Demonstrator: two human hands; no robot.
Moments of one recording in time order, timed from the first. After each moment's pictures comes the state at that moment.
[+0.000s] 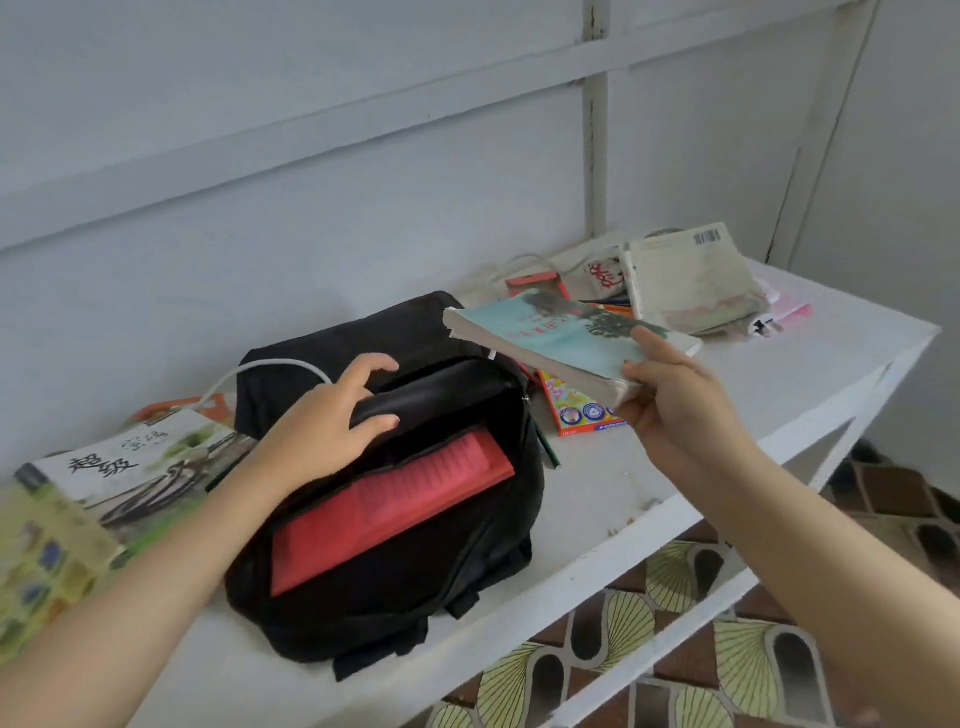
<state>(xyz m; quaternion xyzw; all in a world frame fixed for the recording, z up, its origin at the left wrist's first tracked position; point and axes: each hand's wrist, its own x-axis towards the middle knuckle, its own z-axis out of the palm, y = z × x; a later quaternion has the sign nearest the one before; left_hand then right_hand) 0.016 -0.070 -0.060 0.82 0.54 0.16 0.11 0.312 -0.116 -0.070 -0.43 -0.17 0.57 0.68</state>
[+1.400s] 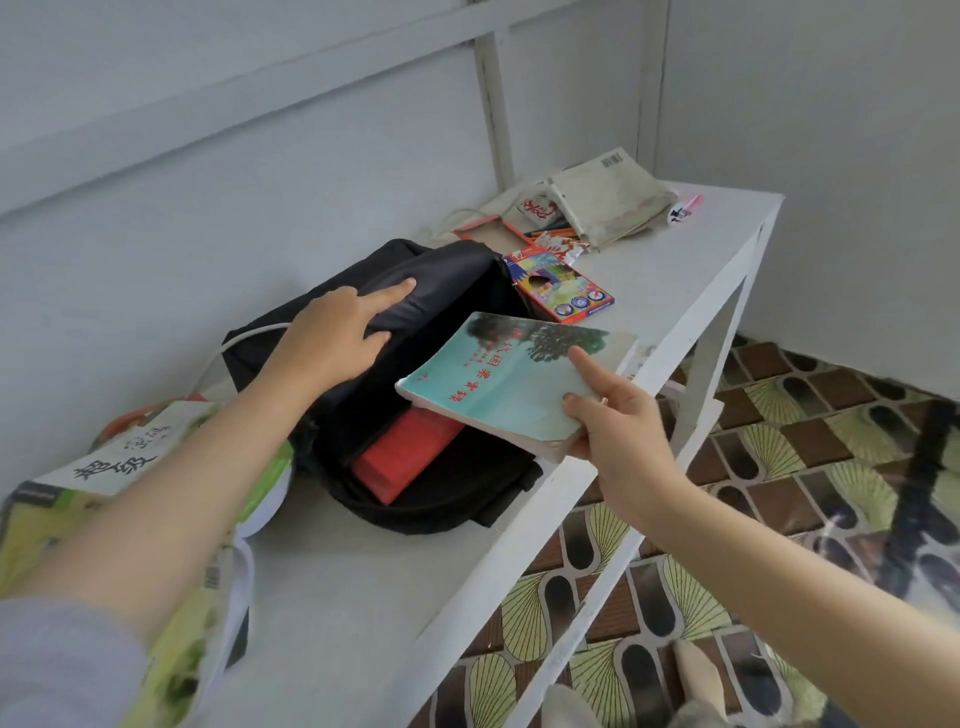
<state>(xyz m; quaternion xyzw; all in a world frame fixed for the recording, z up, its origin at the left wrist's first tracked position) -0.033 -0.044 -0.048 0.91 0.39 0.12 -0.07 0.146 -0.244 -0.112 -0.49 -0.17 0.48 0.70</state>
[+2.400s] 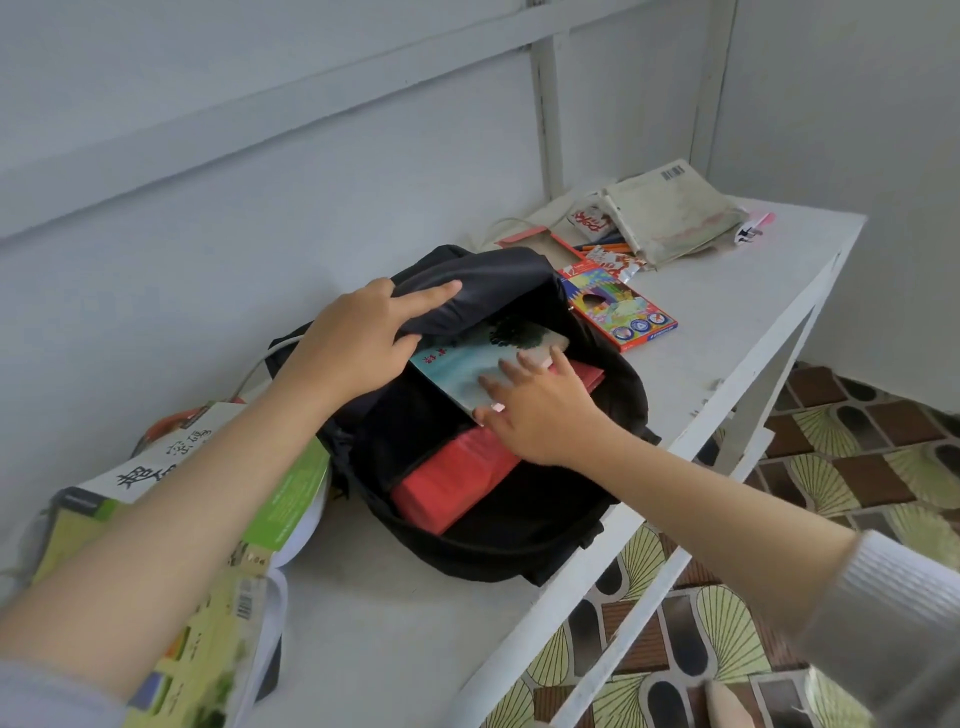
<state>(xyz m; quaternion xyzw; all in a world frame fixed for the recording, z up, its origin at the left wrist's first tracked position) -0.044 -0.040 -0.027 0.91 0.37 0.15 -0.09 0.126 -0.122 -0.120 -0.68 -0.73 0.00 0.06</state>
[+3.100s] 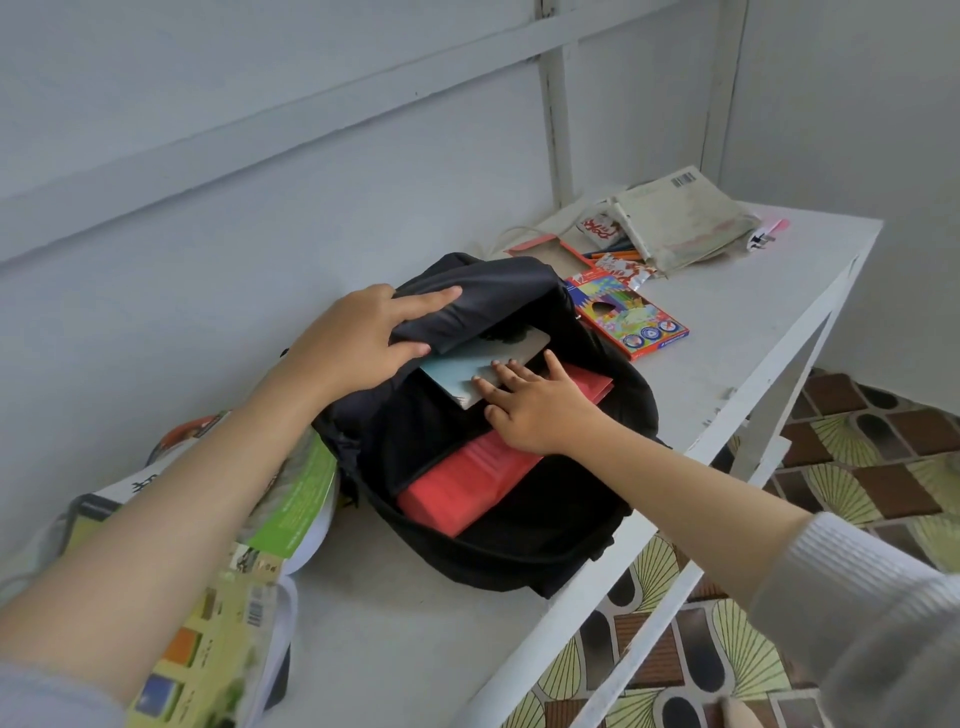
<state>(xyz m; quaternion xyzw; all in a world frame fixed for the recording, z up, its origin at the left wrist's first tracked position) -0.051 -0.029 -0.018 0.92 0.37 0.14 -0.03 0.127 -0.092 -0.130 -0.66 -0.75 0.07 0.02</state>
